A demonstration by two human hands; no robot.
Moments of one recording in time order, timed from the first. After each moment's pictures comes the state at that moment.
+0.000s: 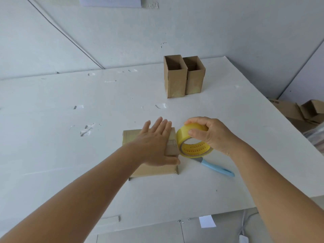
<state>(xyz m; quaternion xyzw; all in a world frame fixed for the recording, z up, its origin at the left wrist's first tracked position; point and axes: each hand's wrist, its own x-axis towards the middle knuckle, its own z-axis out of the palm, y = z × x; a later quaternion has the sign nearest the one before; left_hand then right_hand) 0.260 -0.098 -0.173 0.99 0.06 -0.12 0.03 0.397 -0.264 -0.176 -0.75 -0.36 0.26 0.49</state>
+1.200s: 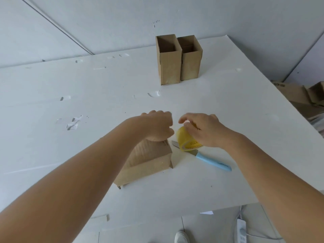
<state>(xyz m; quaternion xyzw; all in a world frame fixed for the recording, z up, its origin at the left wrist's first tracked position) 0.325 -0.112 -0.154 0.96 0.16 -0.22 0.10 0.417 -0.259 -0.191 -0.85 -0.45 0.17 0.20</state>
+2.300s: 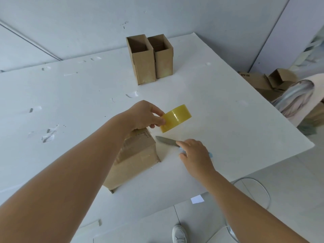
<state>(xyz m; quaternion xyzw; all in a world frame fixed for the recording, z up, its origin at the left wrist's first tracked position) 0.345 -0.100 -0.178 0.89 0.17 -0.12 0.40 0.353 -0.310 -0.300 -0.93 -0.30 0.05 0.18</state>
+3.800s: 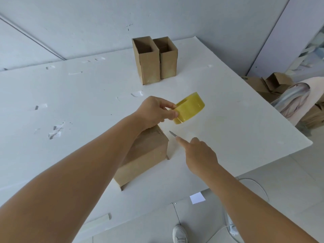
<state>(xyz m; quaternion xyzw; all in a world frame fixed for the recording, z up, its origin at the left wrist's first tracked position) 0.330 -0.109 -0.173 0.84 0.12 -0.02 0.54 0.320 -0.293 -0.251 -0.95 -0.28 0.10 0.04</state>
